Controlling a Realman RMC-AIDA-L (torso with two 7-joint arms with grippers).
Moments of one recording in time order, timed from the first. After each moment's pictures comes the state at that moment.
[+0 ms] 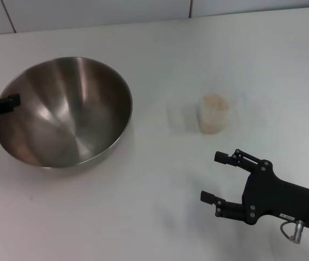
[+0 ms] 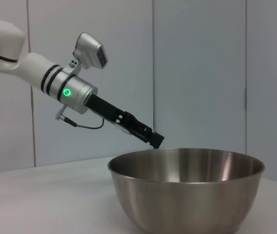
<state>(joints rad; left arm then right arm) -0.28 -2.06 0.99 1.15 2.01 1.17 -1.99 0.36 2.01 -1.57 0.11 -0.84 -1.66 0.35</state>
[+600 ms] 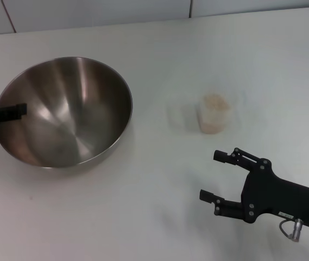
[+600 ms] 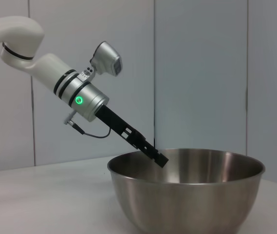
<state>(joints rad) -0.36 -2.07 0.99 1.10 2.18 1.14 -2.05 0.37 2.01 -1.57 0.11 -0.84 -1.65 0.35</state>
